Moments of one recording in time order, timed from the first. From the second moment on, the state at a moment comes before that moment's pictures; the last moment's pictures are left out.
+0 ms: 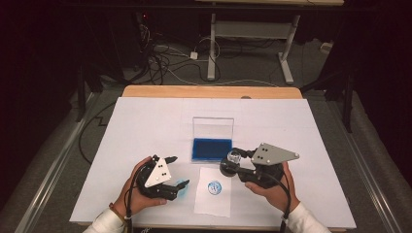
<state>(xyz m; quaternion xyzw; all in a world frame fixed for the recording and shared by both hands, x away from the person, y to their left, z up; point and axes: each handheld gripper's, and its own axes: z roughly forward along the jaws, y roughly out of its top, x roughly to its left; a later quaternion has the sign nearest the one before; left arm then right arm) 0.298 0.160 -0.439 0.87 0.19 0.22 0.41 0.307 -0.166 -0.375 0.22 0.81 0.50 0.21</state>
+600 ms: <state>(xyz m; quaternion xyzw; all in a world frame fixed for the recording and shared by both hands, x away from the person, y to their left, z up) 0.292 0.183 -0.441 0.87 0.19 0.23 0.40 0.324 -0.186 -0.375 0.25 0.80 0.48 0.25</state>
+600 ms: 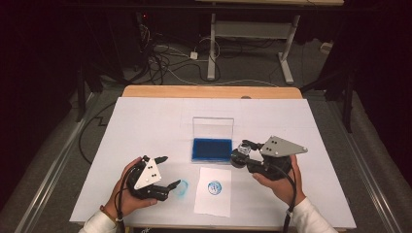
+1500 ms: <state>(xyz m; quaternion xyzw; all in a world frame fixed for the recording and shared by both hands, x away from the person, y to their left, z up) 0.277 0.210 -0.460 0.87 0.22 0.23 0.38 0.359 -0.191 -0.391 0.30 0.80 0.45 0.25</state>
